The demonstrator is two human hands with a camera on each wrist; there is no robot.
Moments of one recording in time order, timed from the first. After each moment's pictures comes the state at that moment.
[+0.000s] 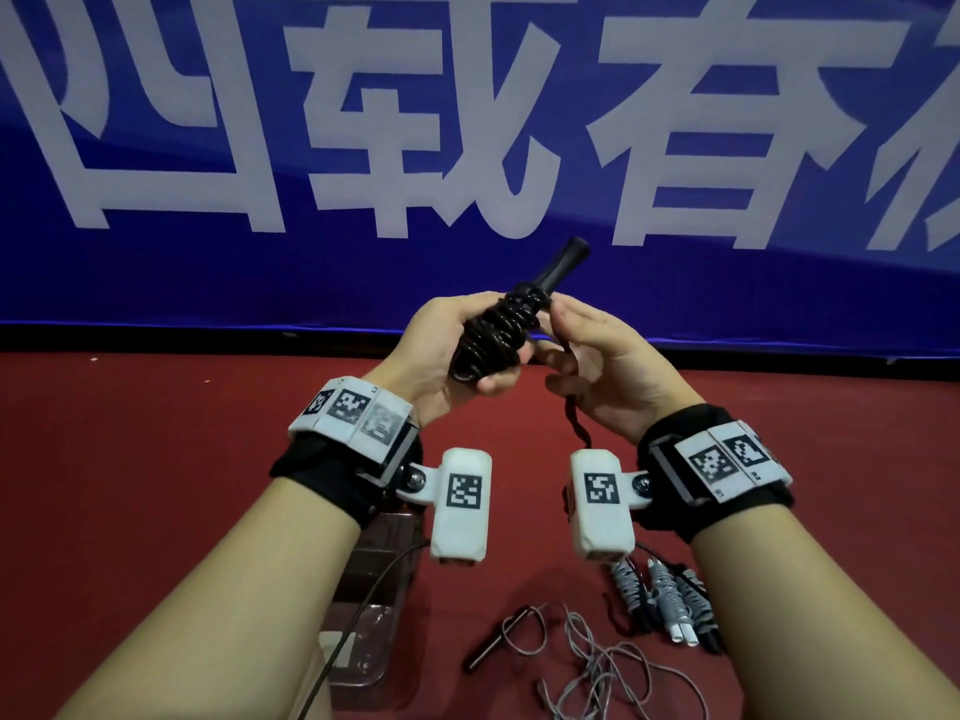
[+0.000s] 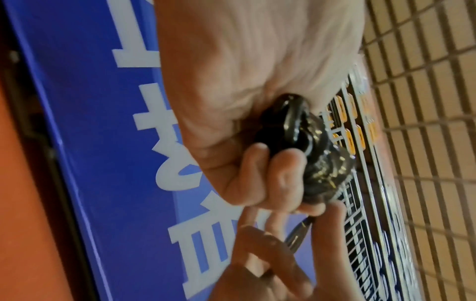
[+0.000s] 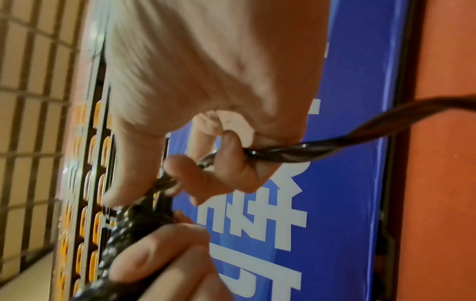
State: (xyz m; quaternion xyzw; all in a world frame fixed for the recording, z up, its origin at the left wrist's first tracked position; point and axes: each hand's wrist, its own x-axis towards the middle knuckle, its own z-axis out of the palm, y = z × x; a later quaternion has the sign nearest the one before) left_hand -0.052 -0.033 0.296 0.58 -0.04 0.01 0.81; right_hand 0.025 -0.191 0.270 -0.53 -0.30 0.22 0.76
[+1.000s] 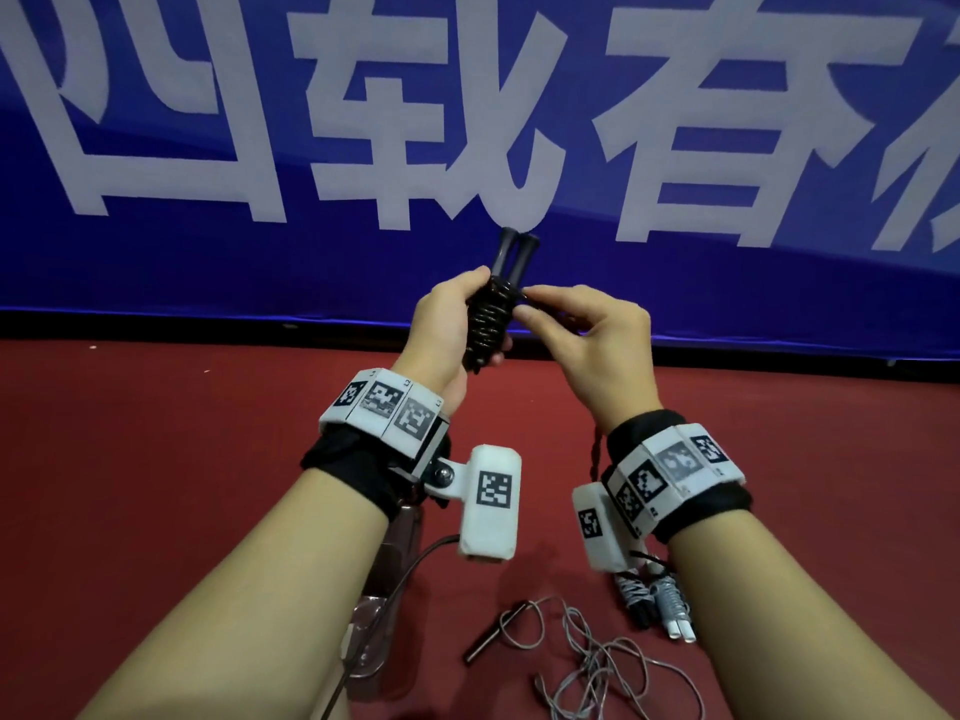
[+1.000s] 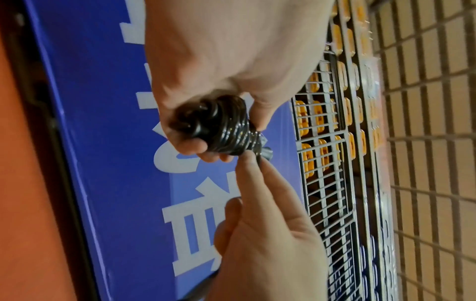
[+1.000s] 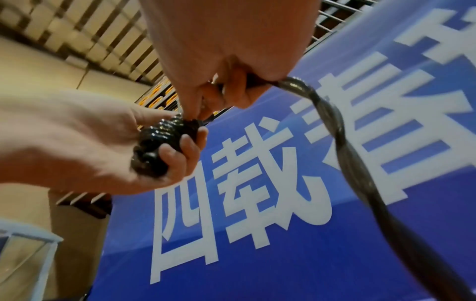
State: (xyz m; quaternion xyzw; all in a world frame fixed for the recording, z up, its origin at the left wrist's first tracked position) left_hand -0.026 -0.031 0.282 0.58 0.08 0.18 0.79; right_hand 0.025 -0.169 0.254 -0.71 -0.33 -0.27 0.56
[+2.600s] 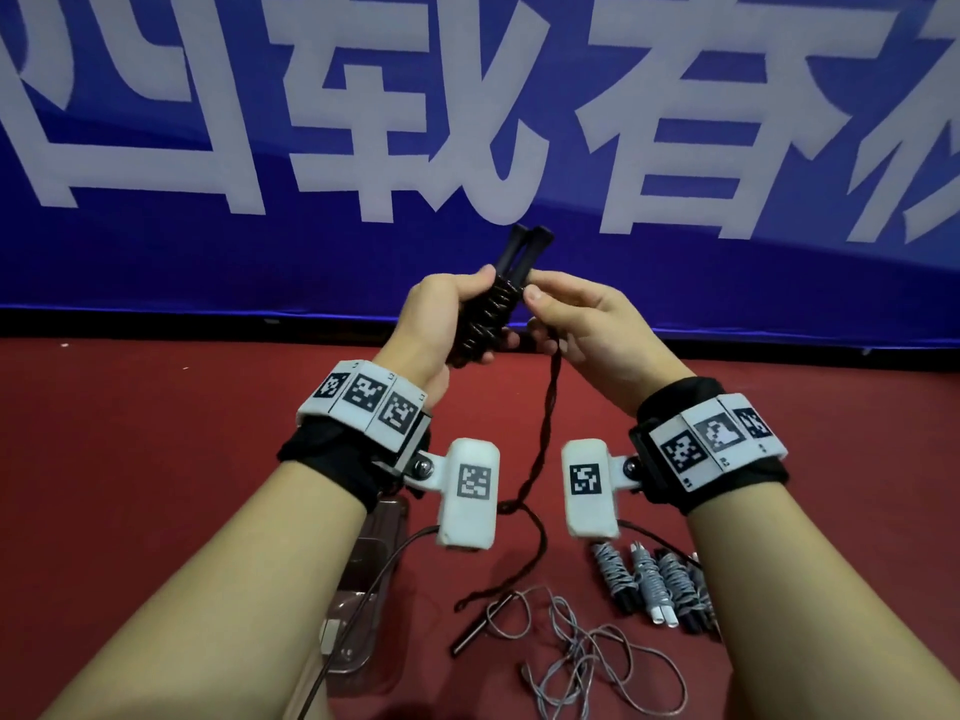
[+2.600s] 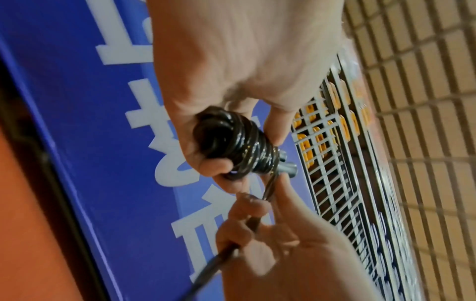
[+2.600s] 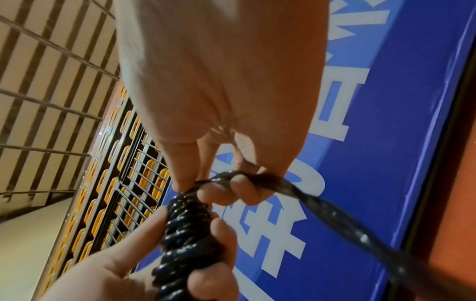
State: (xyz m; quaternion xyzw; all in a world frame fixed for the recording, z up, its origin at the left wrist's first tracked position) left_hand -0.030 -0.035 0.283 0.64 0.05 0.14 0.76; right_hand 0.029 -0.192 0.275 -0.64 -0.31 0.09 0.70
